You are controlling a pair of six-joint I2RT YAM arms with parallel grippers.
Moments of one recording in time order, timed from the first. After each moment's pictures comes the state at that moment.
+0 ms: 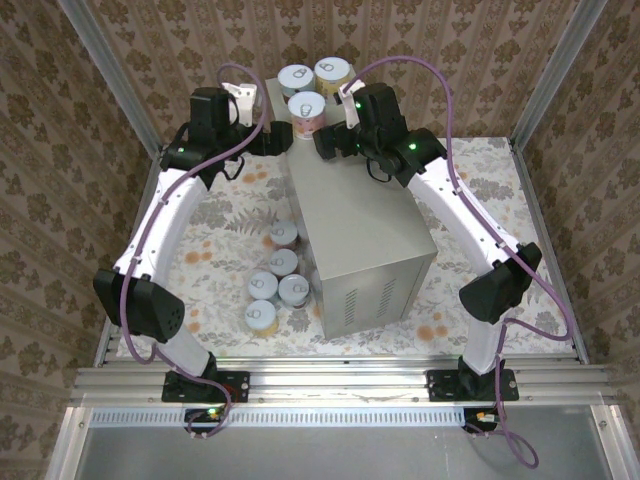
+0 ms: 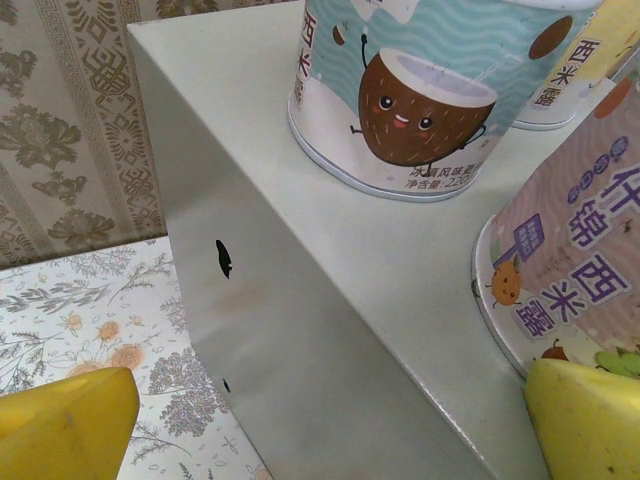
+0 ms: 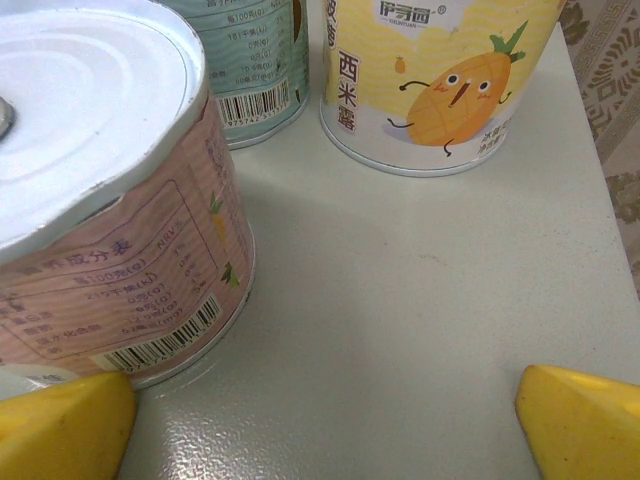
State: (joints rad) left arm -0.33 1.64 1.79 -0.60 0.25 -0.12; right arm 0.54 1.86 2.11 -0.73 0.15 0.06
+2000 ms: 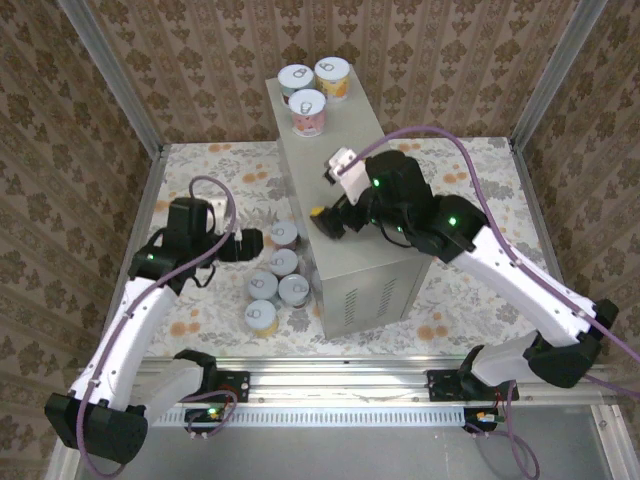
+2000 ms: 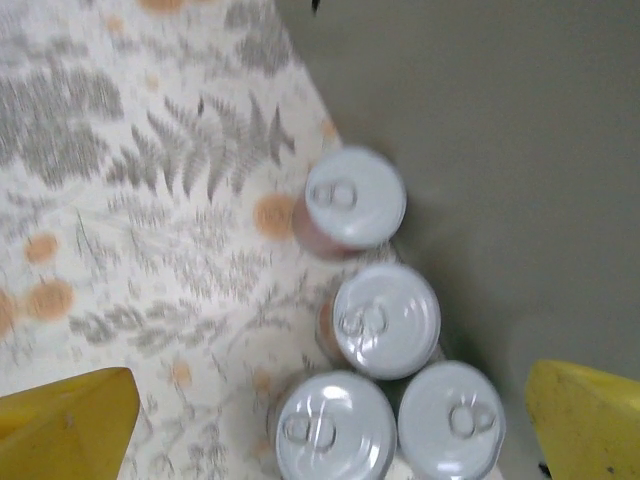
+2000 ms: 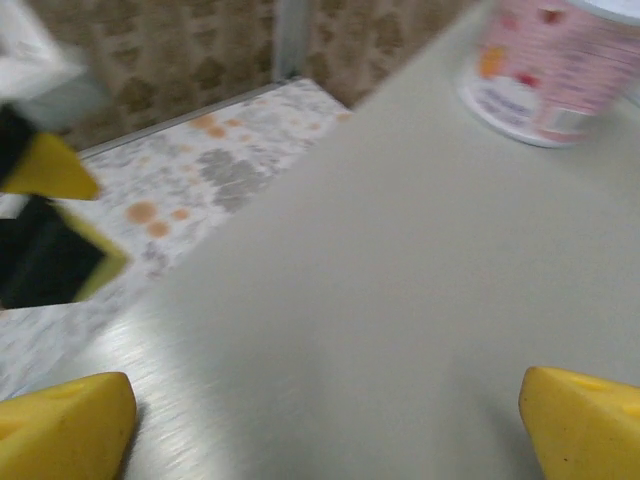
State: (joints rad) left arm -0.33 0.96 0.98 -0.82 0.13 -0.24; right arm 0.84 1.36 1.62 -0.72 0.11 -0.16
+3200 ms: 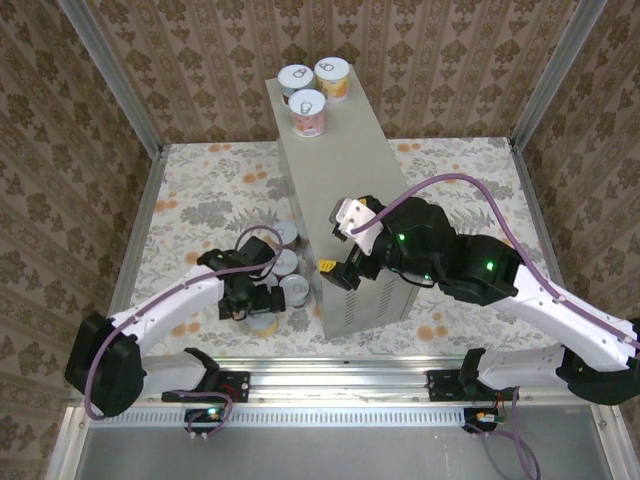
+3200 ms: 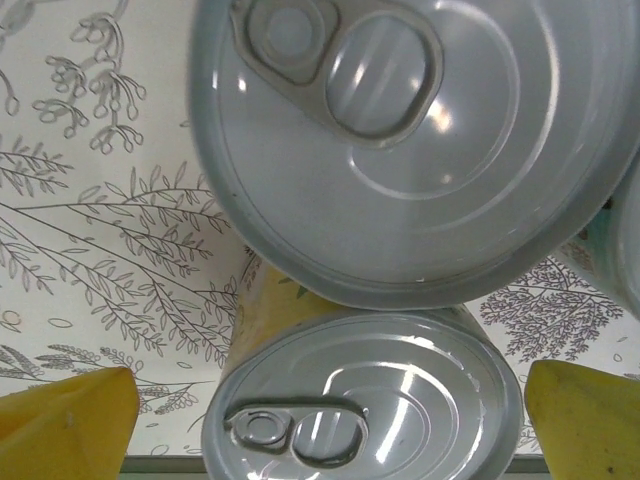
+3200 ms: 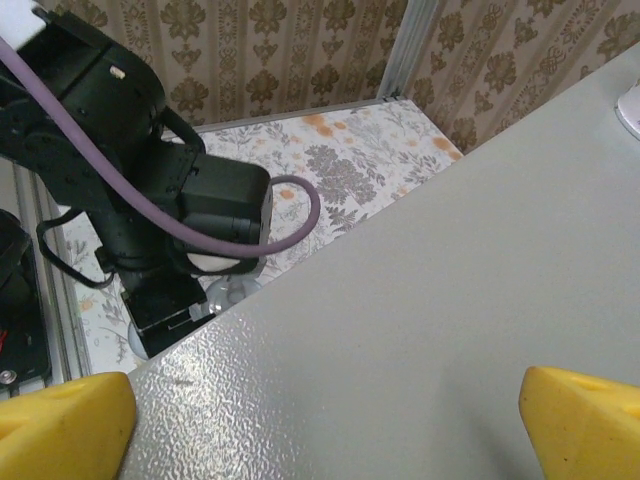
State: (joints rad) left arm -0.67 1.22 0.77 -1.00 0.03 -0.70; right arm 1.03 1.16 1.47 -0.74 0.13 -0.20
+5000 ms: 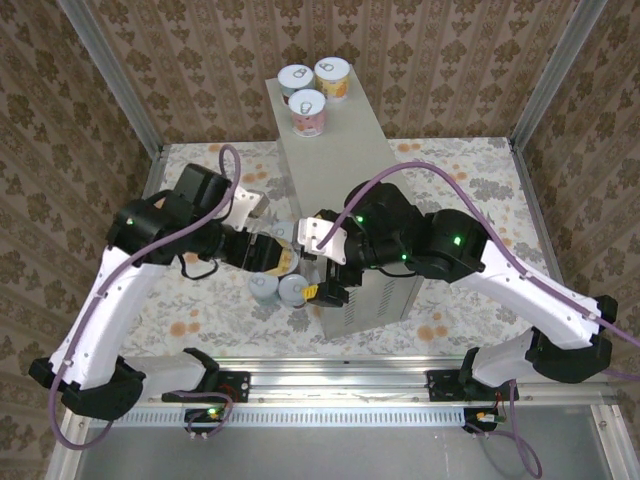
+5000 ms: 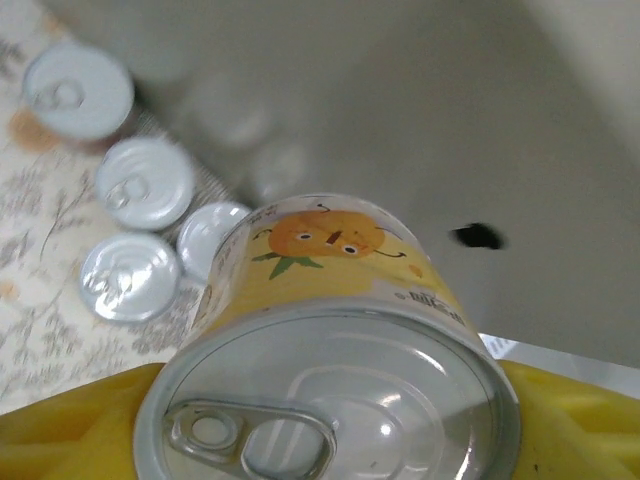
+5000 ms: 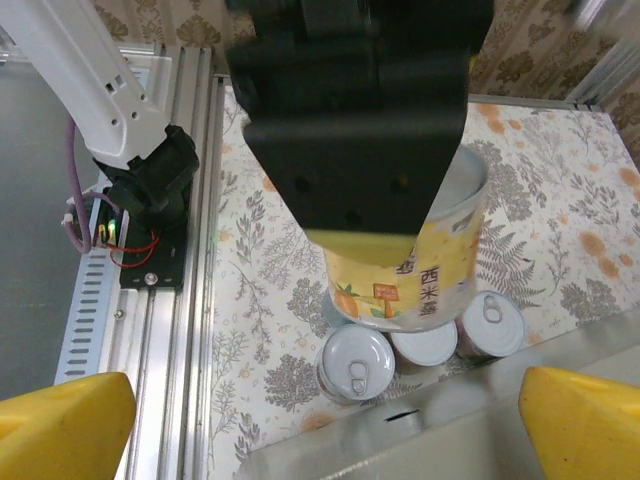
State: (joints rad) left arm -0.64 1.20 1.71 -1.47 0.34 -0.19; right arm 1.04 1.38 1.75 -1.00 -0.19 -0.39
